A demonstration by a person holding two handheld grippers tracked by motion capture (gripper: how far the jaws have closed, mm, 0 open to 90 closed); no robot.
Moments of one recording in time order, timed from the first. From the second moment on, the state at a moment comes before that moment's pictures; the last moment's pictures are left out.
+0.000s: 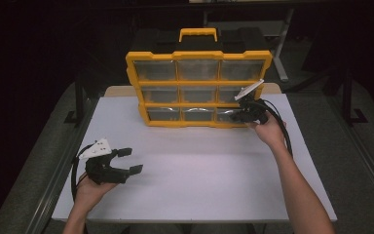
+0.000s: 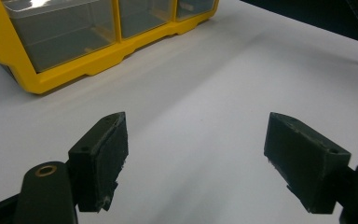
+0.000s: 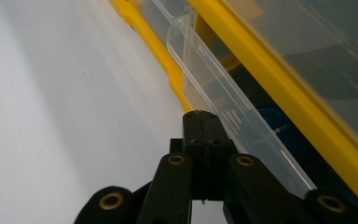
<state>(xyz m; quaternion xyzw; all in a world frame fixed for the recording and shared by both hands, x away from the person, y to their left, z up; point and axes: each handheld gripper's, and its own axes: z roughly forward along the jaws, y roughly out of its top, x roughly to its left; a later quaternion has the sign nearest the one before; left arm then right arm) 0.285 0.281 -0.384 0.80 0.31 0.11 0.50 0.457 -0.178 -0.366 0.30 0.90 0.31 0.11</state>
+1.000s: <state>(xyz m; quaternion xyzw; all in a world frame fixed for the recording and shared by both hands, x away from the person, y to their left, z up) 0.285 0.280 -0.385 0.81 0.30 0.10 0.49 0.462 -0.180 -0.369 0.31 0.89 0.32 0.13</state>
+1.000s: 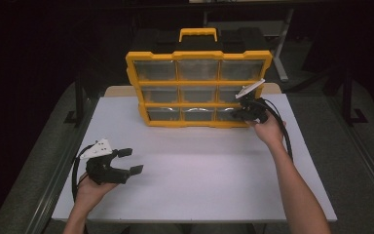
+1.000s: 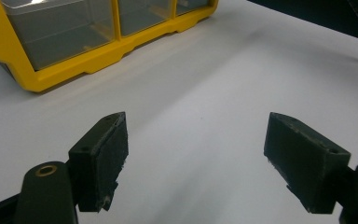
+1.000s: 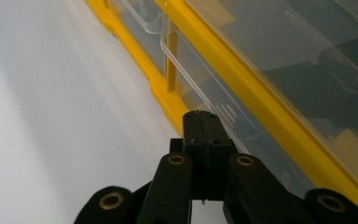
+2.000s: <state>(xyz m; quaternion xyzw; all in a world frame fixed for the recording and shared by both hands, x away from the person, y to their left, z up) 0.287 0.274 -0.390 0.82 0.30 0.10 0.48 0.439 -0.184 -0.375 0.33 0.86 0.38 0.08</state>
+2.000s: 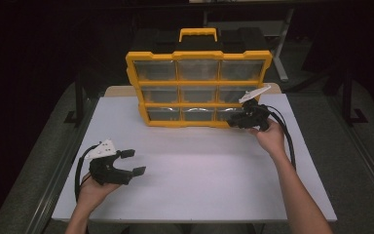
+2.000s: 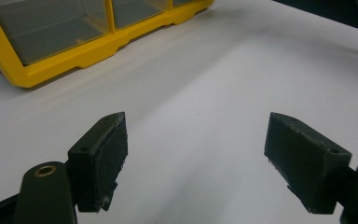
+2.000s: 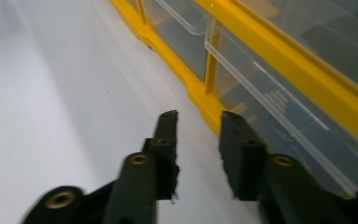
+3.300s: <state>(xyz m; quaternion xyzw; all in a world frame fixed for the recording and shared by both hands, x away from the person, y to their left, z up) 0.281 0.274 -0.401 0.83 0.30 0.11 0.46 0.370 -0.202 -0.380 0.33 0.83 0.44 0.07</state>
